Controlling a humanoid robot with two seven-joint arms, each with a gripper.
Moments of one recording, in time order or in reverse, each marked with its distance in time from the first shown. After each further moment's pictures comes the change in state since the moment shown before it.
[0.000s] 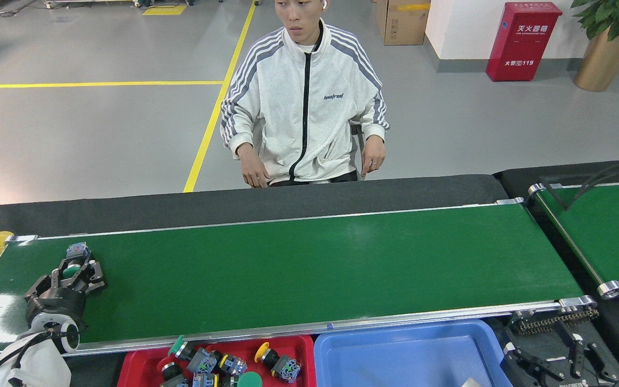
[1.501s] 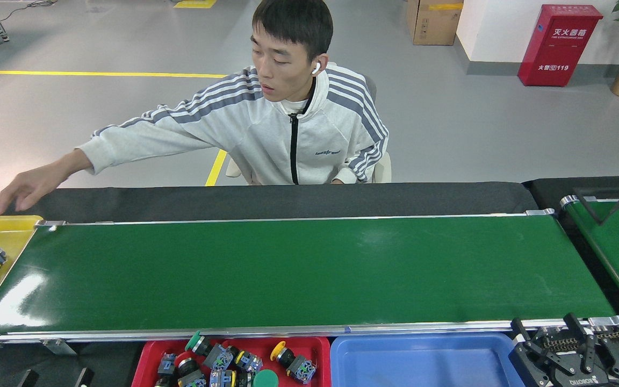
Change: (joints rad) left arm 0.826 -0.156 0.266 -0.922 0.254 -0.261 -0.077; right arm 0.019 -0.002 -0.019 -0.022 -0.057 0.006 -0.032
